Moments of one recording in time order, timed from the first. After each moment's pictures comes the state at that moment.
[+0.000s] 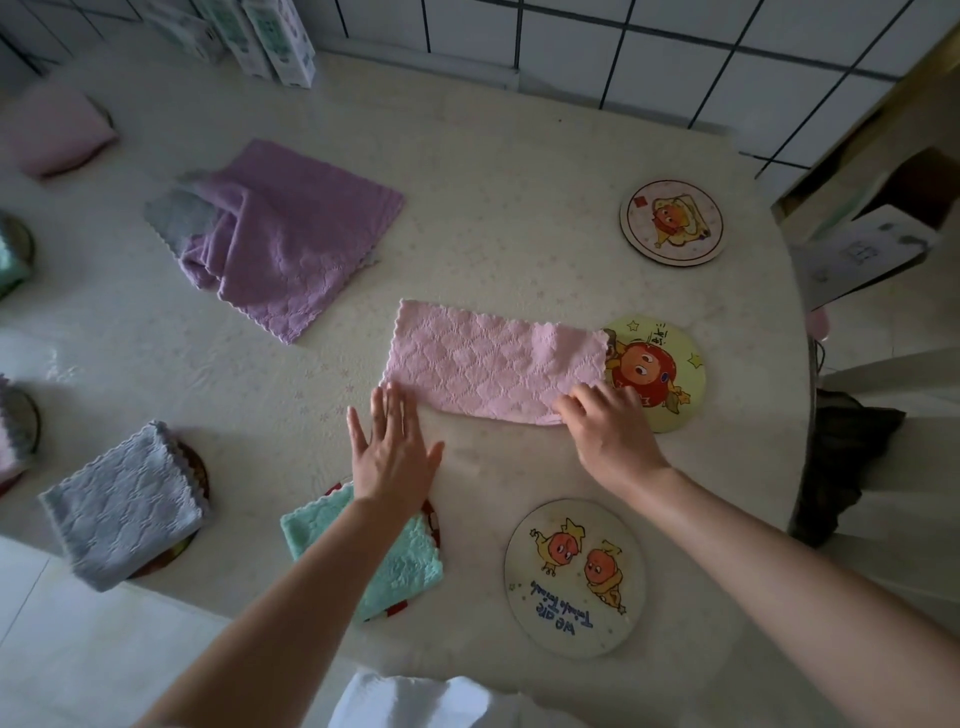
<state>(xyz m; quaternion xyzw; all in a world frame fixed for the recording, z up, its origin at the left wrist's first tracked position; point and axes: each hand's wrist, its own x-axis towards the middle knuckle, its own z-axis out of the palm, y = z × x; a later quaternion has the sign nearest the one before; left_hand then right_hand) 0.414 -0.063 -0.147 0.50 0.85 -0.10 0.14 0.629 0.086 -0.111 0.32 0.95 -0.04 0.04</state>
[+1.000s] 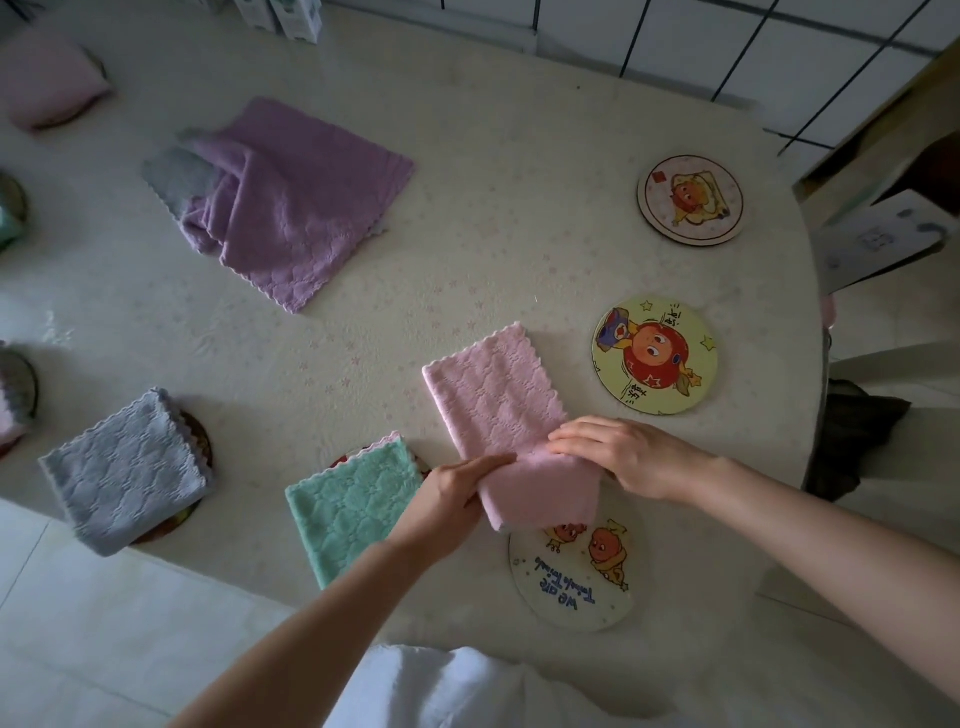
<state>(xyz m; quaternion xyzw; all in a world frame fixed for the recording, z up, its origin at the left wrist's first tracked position) 0.469 -0.097 -0.132 0.55 0.69 0.30 0.35 0.667 0.089 -0.117 0.11 0.95 -0.27 0.14</state>
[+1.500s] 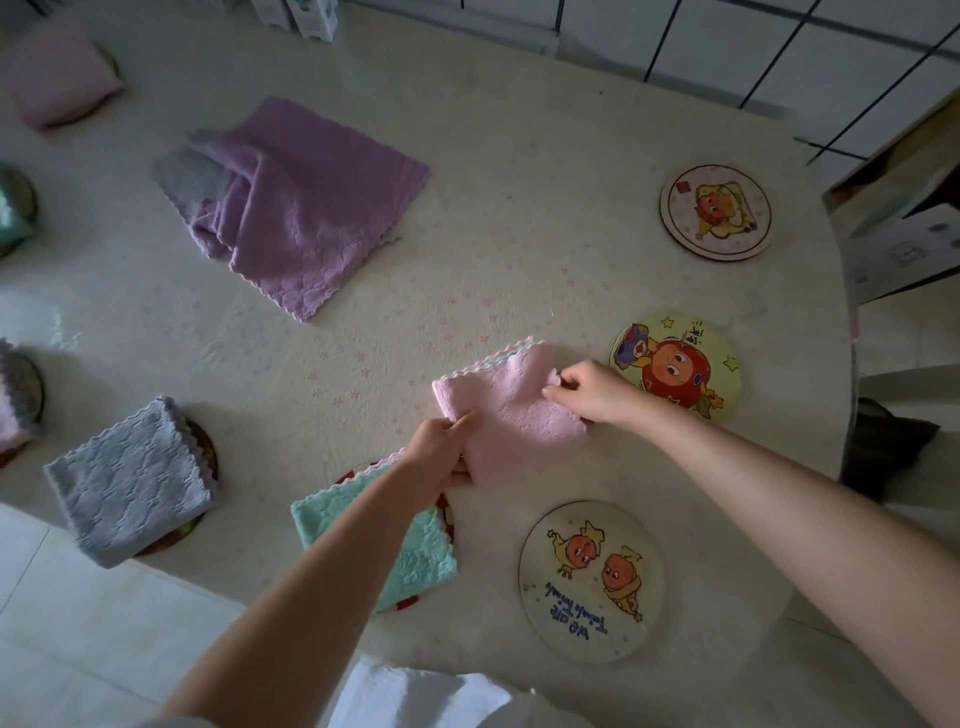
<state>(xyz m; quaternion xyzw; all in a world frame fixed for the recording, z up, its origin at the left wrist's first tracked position) 0.427 -0.035 -0.142 -0.02 0.69 0.38 0.61 0.572 0.135 -0.139 0.45 0.76 -0.44 0.15</state>
